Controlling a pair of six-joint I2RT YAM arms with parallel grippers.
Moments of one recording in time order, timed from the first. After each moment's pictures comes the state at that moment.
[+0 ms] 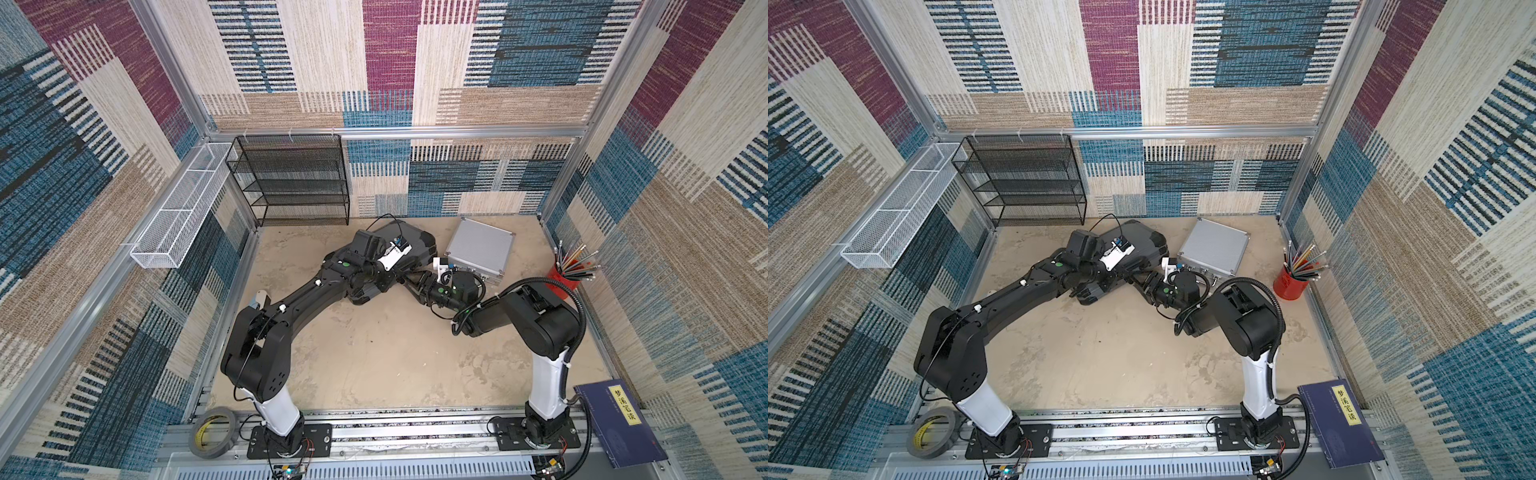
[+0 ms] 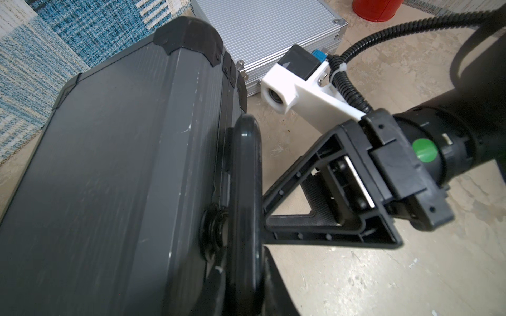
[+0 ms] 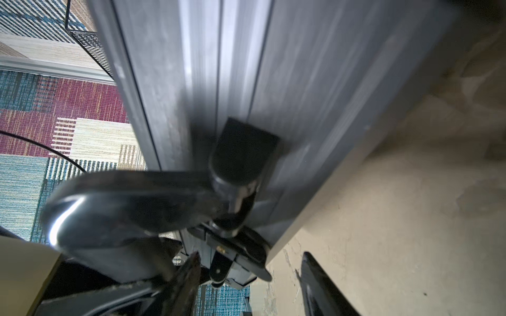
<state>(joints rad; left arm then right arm) -0.52 1.70 1.31 -0.34 0.30 0.31 0.49 1.98 0.77 1.12 -0.51 1.36</state>
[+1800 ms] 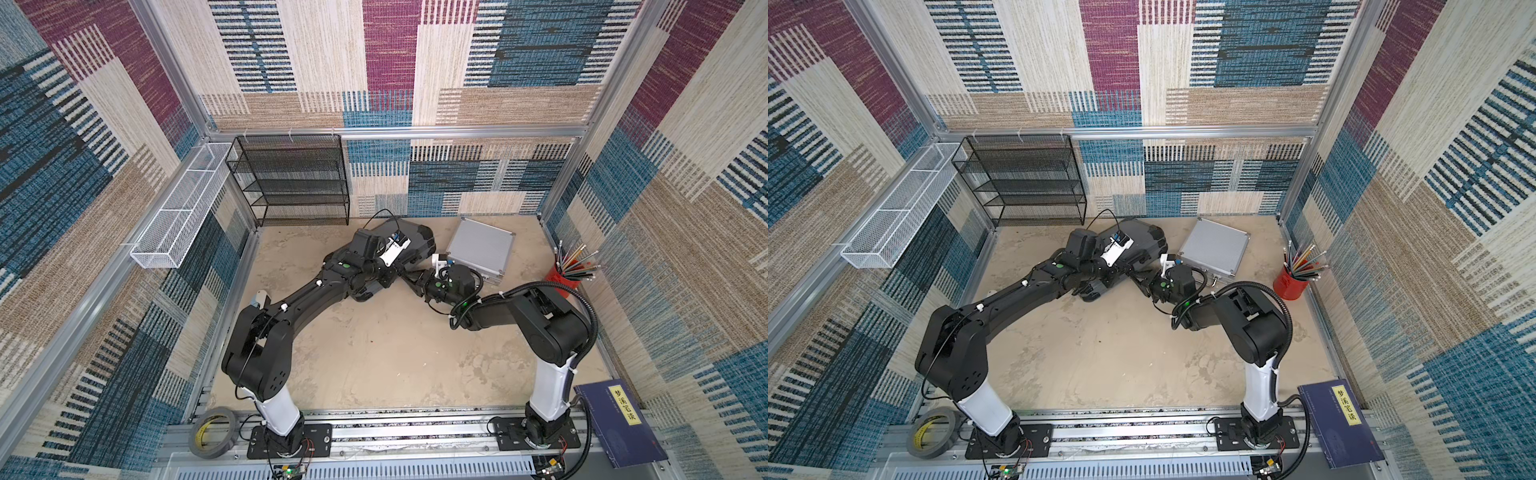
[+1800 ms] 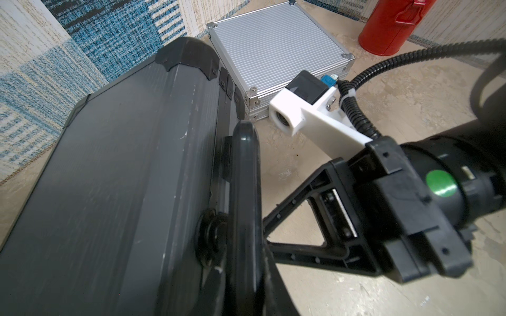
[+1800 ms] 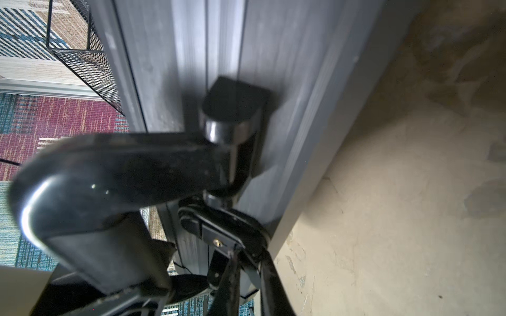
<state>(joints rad) -0.52 1.71 1.29 -0.23 0.29 0.25 0.51 1.92 0.83 0.91 -0.44 1.38</state>
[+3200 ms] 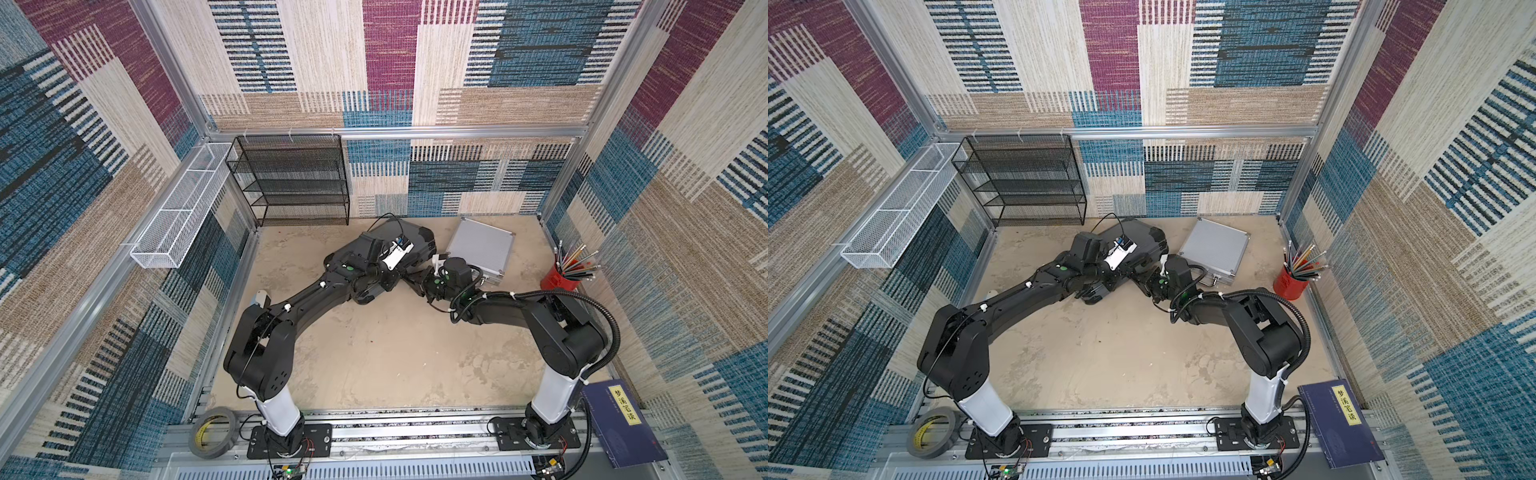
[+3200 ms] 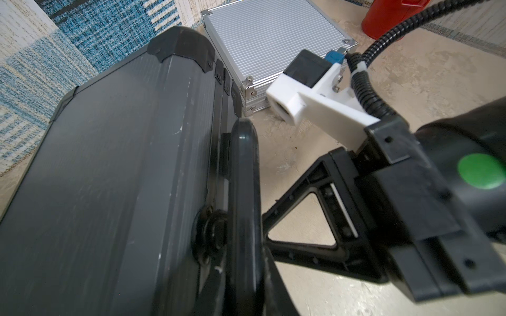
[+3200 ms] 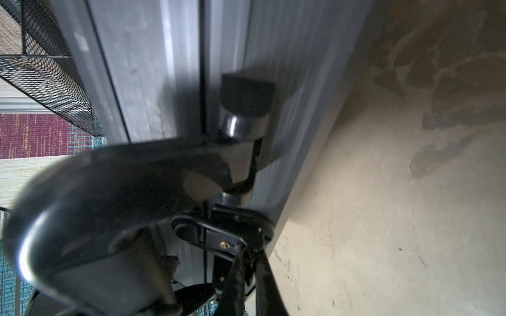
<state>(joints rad) -0.55 1.72 1.28 -0.23 0.26 0.26 0.51 1.81 0.90 0.55 -0.39 1.34</state>
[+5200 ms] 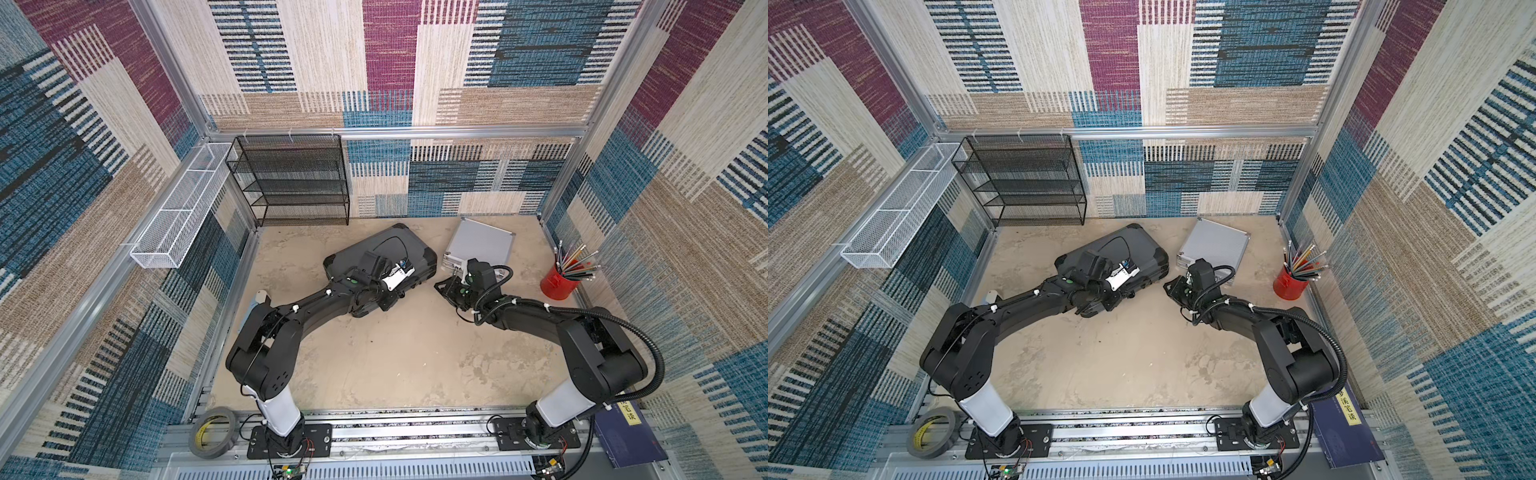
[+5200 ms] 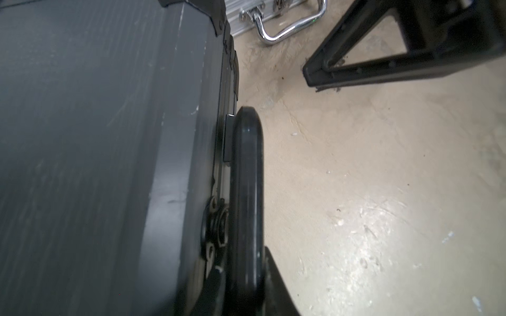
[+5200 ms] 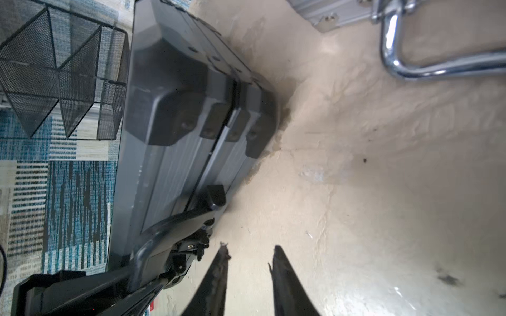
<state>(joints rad) -0.57 1.72 1.13 -0.24 0.22 0.35 0.38 1.60 0.76 0.22 -0.28 0.96</state>
